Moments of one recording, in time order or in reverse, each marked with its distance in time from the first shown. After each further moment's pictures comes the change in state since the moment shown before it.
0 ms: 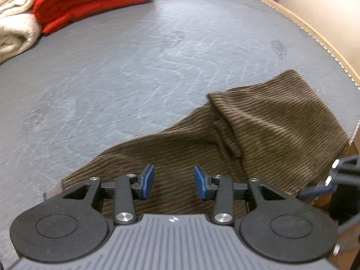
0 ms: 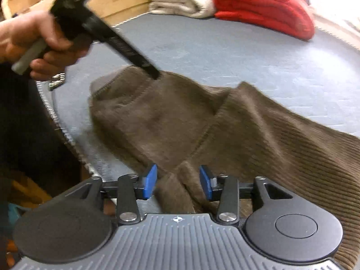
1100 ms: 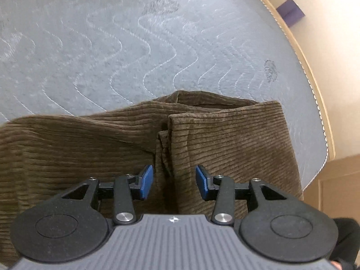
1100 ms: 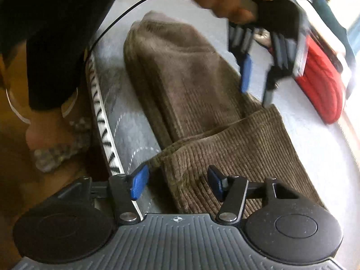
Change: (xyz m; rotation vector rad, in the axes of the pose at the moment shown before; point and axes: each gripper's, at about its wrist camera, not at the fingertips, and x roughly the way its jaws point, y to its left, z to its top) left arm 0.083 -0.015 0.036 -0.385 0.164 -0.289; right arm 0.048 0.056 -0.063 -0.675 0.070 -0.260
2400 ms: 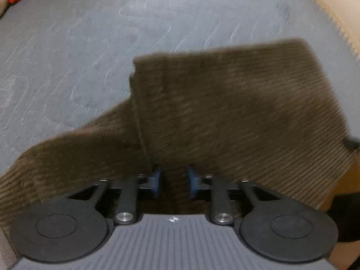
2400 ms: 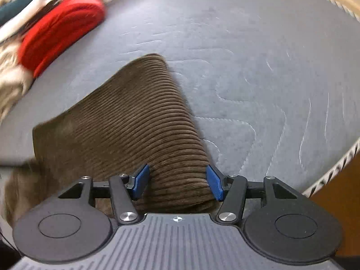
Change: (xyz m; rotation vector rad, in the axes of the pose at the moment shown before) left arm 0.043 -0.031 -0.010 0.314 0.073 0.316; right arm -0.058 -0.170 -0.178 1.653 0.119 -0.258
